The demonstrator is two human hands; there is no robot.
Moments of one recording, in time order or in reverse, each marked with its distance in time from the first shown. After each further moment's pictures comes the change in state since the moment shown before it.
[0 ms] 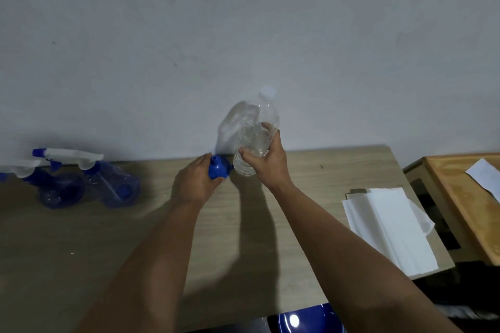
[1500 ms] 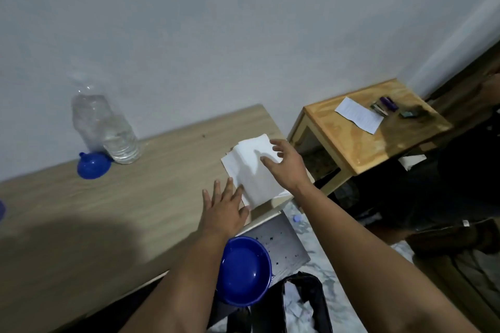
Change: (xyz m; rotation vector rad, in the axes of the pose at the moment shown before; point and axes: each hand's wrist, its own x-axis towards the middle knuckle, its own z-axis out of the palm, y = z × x) left_hand -0.186 0.250 0.193 0.369 -0.491 0.396; right_hand -0.160 0.078 -0.326 -0.254 0.233 0.309
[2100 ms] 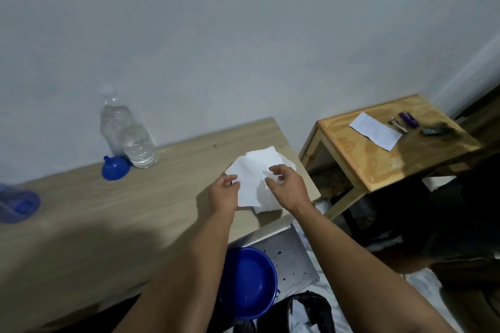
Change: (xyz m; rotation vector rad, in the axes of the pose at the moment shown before) left_hand 0.018 0.034 -0.070 -1.367 0.419 -0.636; right_hand -0.010 0.019 0.005 -0.090 -0.086 -0.003
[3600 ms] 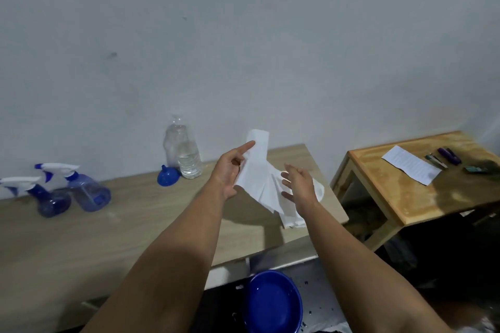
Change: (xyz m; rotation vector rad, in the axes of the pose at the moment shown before) left_hand -0.057 0.135 -0.099 -0.554 -0.523 -0.043; right_hand -0.015 -0.078 0.003 0.792 -0.107 0.273
